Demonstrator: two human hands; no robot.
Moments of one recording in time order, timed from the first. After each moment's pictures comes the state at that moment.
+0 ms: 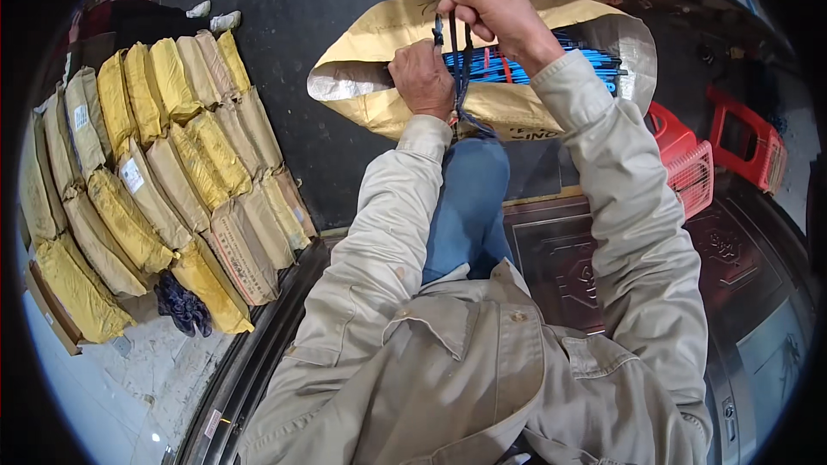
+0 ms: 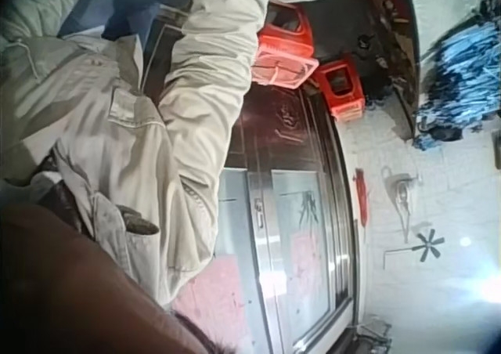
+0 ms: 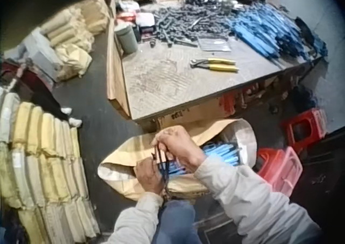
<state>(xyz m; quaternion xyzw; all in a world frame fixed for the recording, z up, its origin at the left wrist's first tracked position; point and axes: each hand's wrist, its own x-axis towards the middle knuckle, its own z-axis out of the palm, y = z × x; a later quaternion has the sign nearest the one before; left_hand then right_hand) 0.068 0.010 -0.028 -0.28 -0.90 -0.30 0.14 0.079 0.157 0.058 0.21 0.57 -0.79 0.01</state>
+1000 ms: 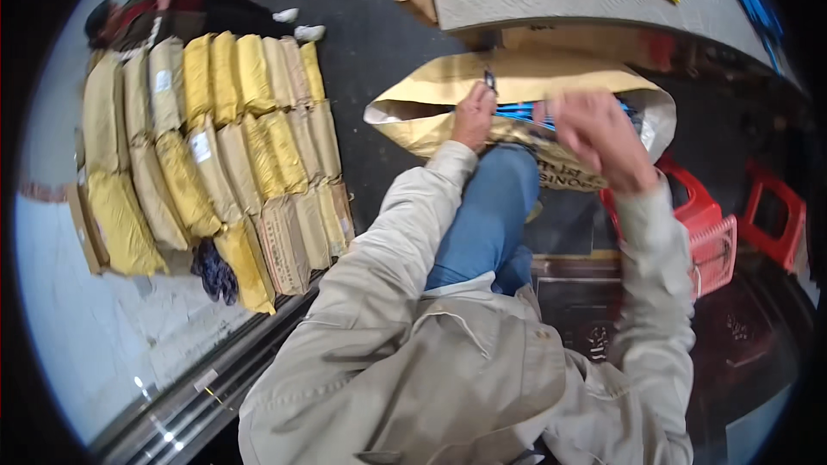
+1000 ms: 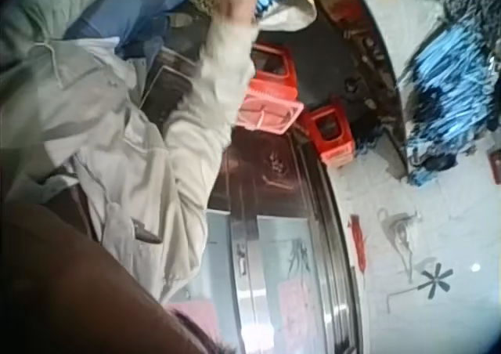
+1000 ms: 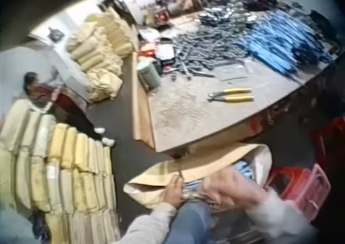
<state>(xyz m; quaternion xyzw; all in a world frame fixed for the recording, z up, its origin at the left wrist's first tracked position) 0.053 0.025 -0.013 -0.20 -0.79 -0.54 -0.22 0.166 0.207 0.155 0.16 0.55 -0.81 0.12</state>
